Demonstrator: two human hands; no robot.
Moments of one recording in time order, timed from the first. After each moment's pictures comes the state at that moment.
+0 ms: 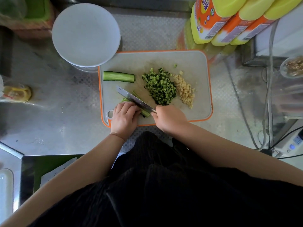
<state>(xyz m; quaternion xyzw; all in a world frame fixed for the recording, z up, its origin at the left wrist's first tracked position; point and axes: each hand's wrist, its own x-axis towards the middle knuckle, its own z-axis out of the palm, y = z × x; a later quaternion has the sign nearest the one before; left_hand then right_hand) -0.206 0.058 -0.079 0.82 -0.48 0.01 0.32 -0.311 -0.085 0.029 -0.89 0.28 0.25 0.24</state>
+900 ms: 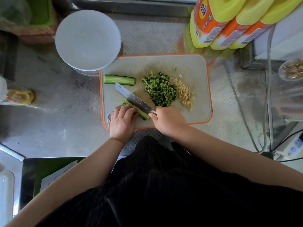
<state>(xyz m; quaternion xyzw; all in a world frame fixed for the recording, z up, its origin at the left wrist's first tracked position) -0.208 0.065 -0.083 0.84 -0.44 0.03 0.30 -0.311 -0.084 0.029 -0.89 0.29 0.22 0.25</state>
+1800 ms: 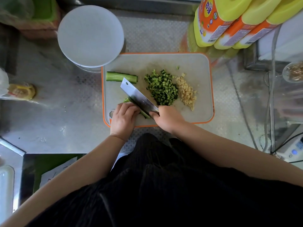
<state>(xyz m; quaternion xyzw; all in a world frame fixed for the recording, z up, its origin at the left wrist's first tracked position) -0.205 0.063 -0.083 0.83 -0.45 0.00 0.33 -0.304 -0.089 0.013 -0.84 0.35 0.26 0.33</state>
